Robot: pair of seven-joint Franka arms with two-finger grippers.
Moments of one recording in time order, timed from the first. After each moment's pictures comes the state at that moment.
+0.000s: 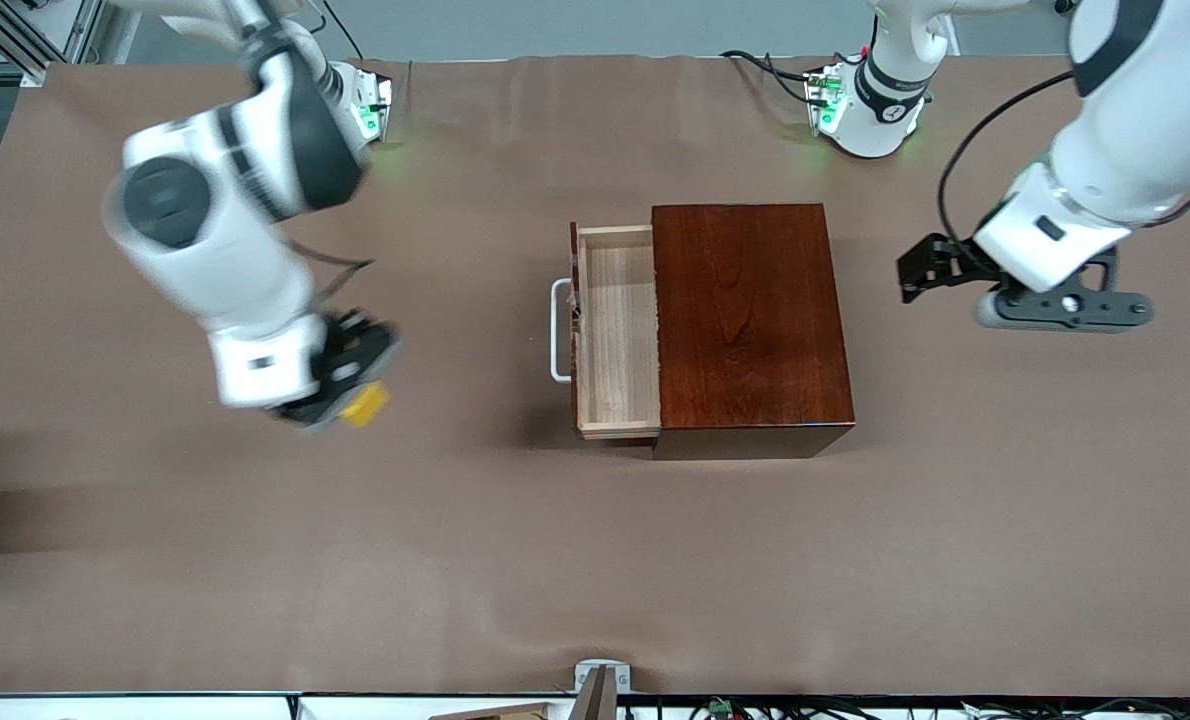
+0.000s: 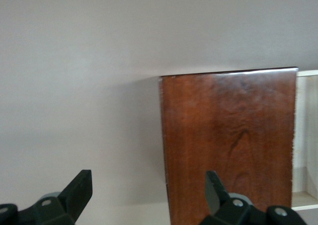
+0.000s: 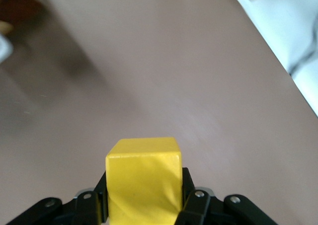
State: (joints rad) left arm -0.06 0.12 -0.25 -1.49 -0.01 1.63 -0.23; right arm 0.28 0.32 0.01 -1.49 -0.05 1.89 -0.55
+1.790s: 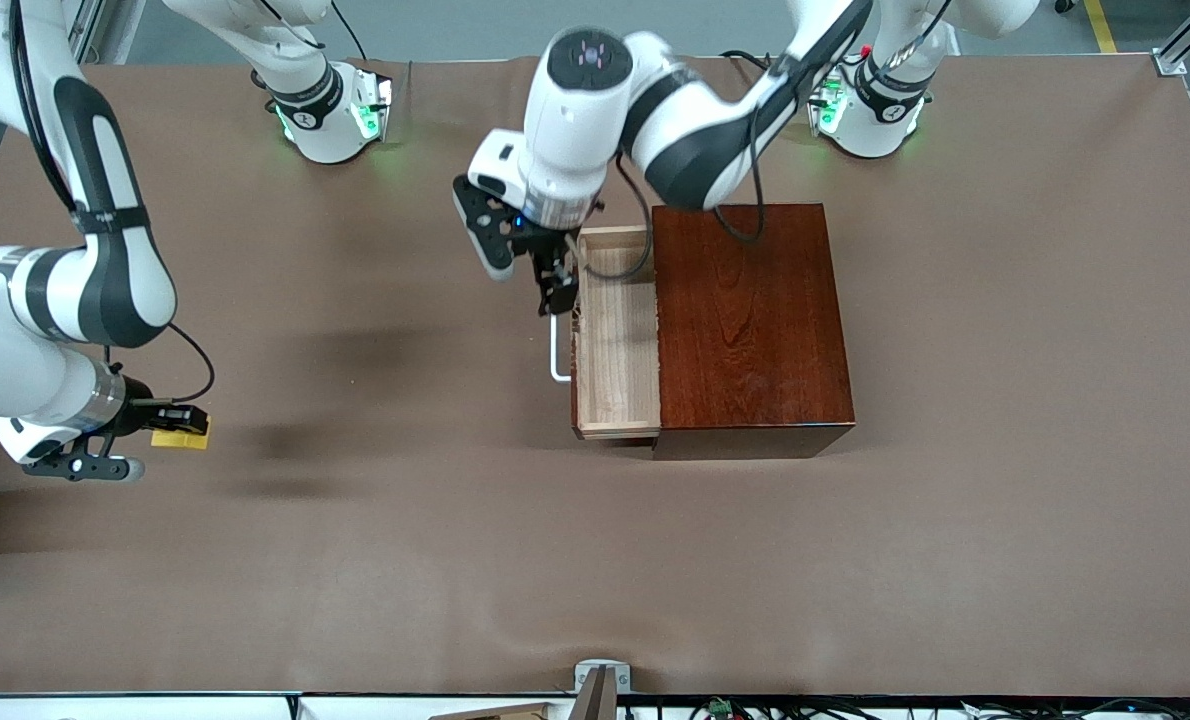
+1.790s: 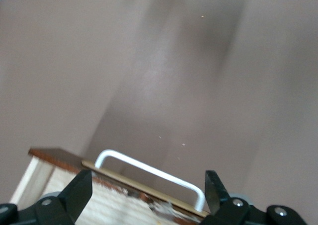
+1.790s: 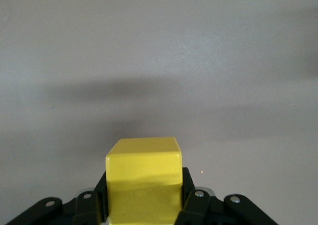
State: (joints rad) left arm -0.69 0.56 -0.26 -1.35 0.05 2.18 0.30; right arm -0.12 0.44 0.01 -1.76 -0.02 2.16 0.00
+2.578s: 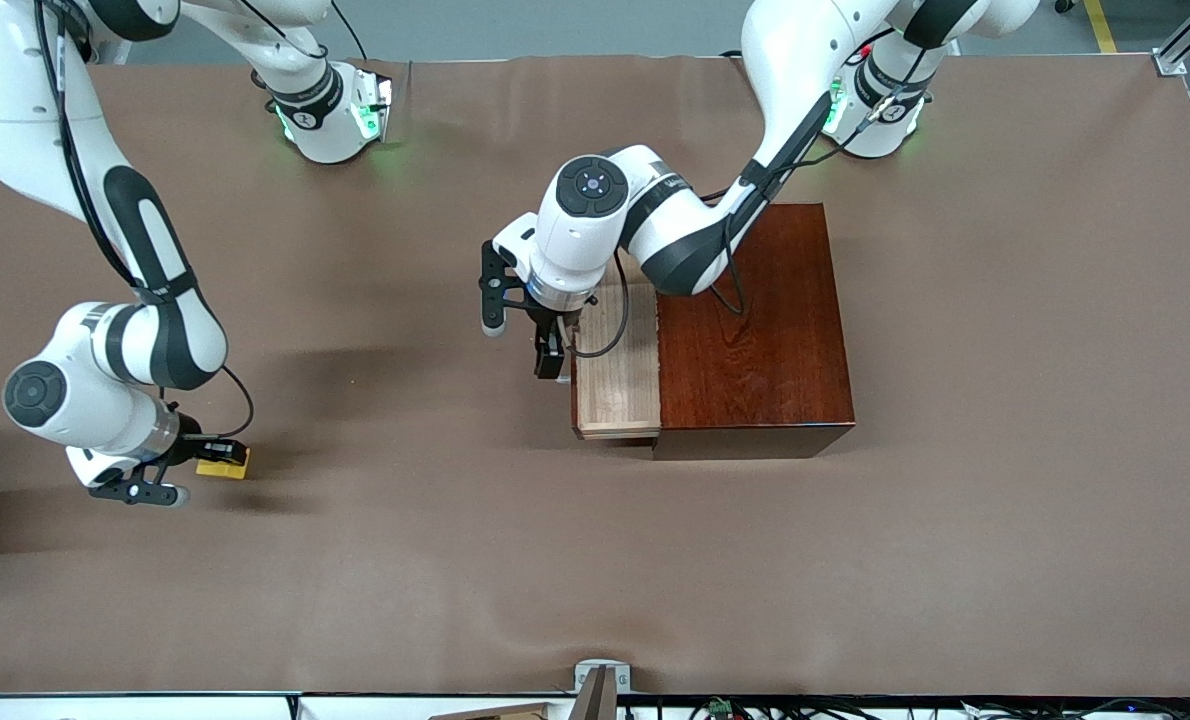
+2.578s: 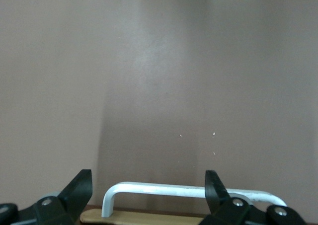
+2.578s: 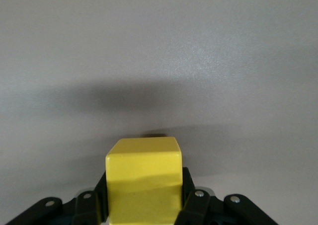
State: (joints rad) left arm -0.68 0.72 -0.23 -1.34 0.05 2.30 0.68; right arm -0.13 0.63 0.02 -1.76 -0.01 2.40 0.02
